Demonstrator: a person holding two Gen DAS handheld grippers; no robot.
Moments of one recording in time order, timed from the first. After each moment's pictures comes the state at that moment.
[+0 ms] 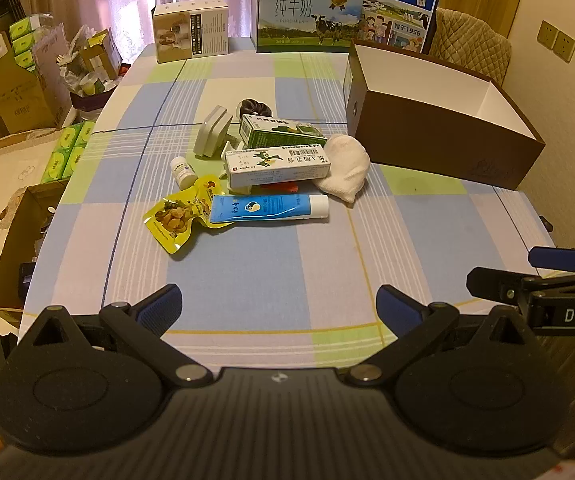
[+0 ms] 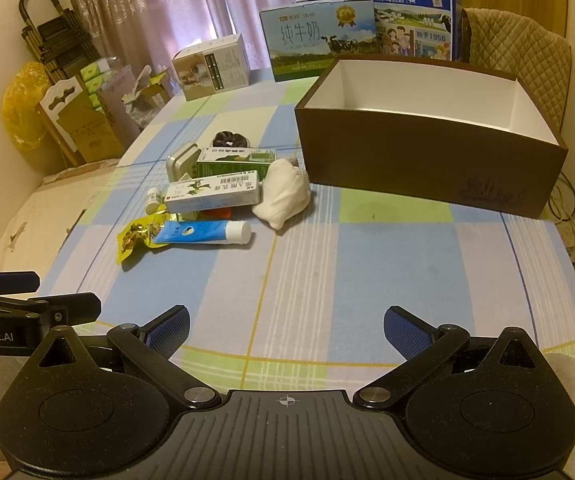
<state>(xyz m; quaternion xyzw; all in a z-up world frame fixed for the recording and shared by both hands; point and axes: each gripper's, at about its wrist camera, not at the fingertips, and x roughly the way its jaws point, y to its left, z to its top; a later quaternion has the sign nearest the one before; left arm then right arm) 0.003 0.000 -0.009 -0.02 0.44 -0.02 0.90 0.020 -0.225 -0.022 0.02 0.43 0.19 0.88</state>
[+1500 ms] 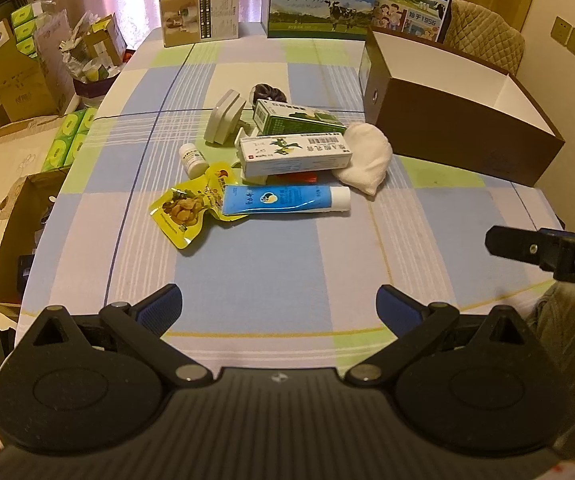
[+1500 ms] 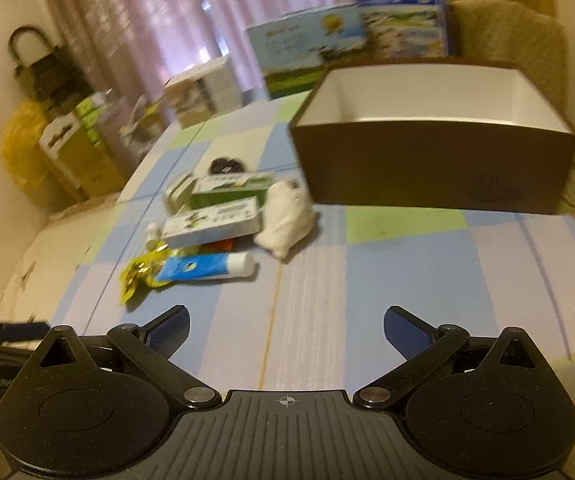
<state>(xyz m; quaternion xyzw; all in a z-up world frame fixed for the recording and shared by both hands) 0.022 0.017 -0.026 -0.02 0.46 -0.01 0.89 0.050 -0.228 -0.032 0.07 0.42 0.21 0.88</state>
